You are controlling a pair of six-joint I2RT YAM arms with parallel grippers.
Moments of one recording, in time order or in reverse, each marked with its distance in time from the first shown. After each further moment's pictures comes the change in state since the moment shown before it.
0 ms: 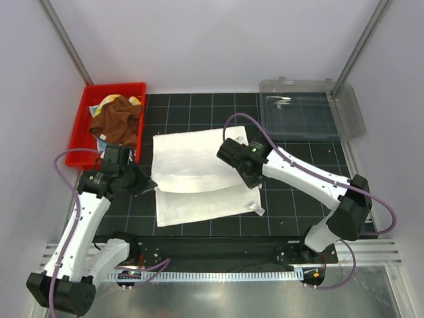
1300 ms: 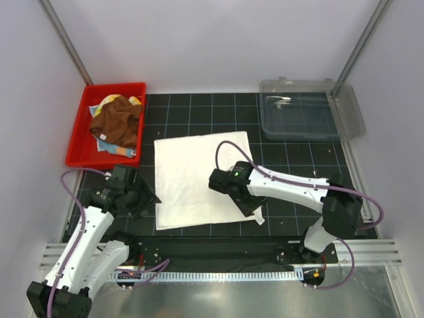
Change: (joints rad) left arm -0.056 -0.127 -0.240 -0.063 -0.069 -0.050; right arm 0.159 0.048 -0.230 0.006 -0.113 0.153
